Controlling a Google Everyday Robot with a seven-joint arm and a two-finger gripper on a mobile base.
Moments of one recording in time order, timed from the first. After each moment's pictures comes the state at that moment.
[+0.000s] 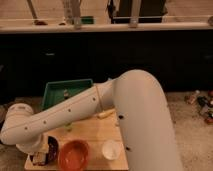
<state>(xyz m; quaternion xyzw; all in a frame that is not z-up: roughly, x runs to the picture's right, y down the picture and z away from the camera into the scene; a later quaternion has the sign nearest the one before) -0.312 0.273 0.654 -0.19 -0.31 -0.68 0.64</state>
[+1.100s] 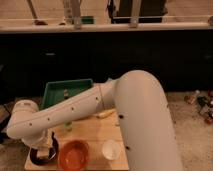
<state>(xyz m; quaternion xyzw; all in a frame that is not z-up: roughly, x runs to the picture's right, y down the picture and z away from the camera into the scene) -0.311 0.259 0.679 -0.18 -0.29 -0.68 0.65</state>
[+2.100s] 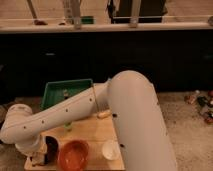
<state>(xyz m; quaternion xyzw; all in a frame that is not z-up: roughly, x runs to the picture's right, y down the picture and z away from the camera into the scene) -0.324 0.284 0.664 -0.19 -0.33 -0.70 0.61</state>
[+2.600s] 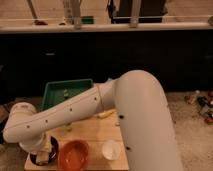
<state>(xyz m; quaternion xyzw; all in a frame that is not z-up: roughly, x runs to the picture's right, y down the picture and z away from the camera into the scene) -0.304 0.273 0.662 -0.20 -0.30 -0.69 0.62</state>
